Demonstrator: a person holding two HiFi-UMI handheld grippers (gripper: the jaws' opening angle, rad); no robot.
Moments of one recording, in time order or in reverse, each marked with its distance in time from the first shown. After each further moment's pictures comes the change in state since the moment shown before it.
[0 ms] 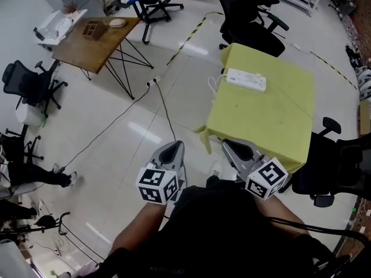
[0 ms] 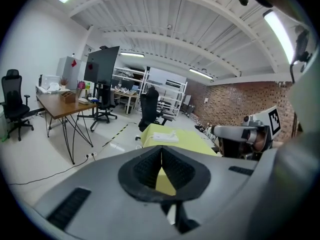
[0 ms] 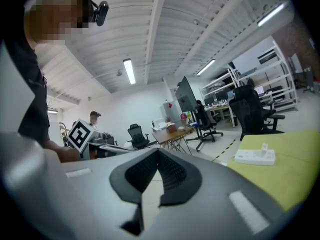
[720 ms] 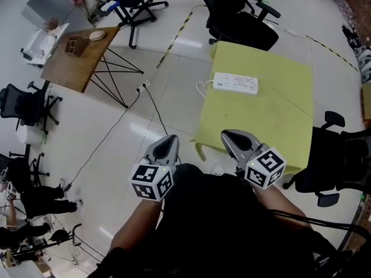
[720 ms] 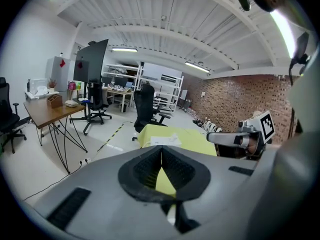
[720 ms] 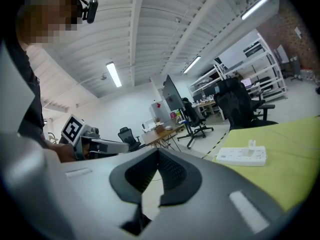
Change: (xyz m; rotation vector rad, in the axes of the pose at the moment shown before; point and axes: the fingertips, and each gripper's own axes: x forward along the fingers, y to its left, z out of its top) left arm 0.108 0.003 0.045 0.062 0.061 -0.031; right arm 0.019 -0.130 0.000 0.120 -0.004 -0.074
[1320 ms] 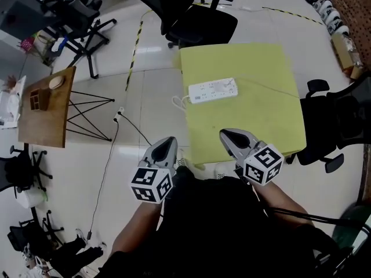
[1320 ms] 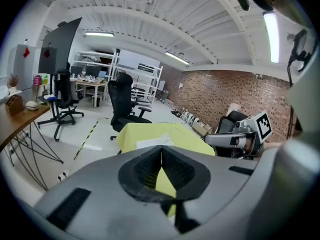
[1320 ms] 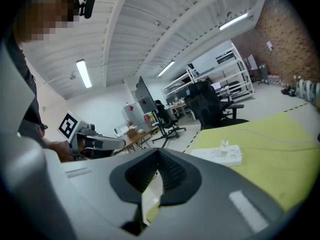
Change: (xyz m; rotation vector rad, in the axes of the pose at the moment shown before) left arm 0.112 0.020 0.042 0.116 0.111 -0.283; right arm 0.023 -0.082 0.011 0.103 -0.032 -0.314
